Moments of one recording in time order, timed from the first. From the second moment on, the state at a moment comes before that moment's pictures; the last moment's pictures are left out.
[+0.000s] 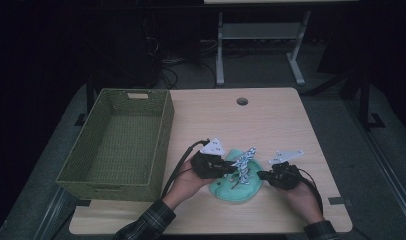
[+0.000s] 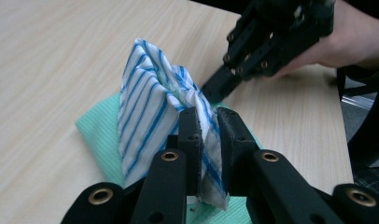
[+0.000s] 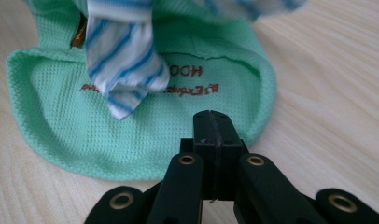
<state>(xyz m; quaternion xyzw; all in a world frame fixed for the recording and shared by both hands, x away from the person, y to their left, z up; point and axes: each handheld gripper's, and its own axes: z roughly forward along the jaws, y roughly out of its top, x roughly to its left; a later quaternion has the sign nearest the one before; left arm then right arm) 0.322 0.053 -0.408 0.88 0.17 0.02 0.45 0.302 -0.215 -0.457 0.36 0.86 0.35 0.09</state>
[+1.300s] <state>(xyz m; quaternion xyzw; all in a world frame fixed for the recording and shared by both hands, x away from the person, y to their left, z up) 0.357 0.031 -0.422 0.88 0.19 -0.04 0.44 0.289 -0.216 -0.451 0.35 0.85 0.38 0.08</state>
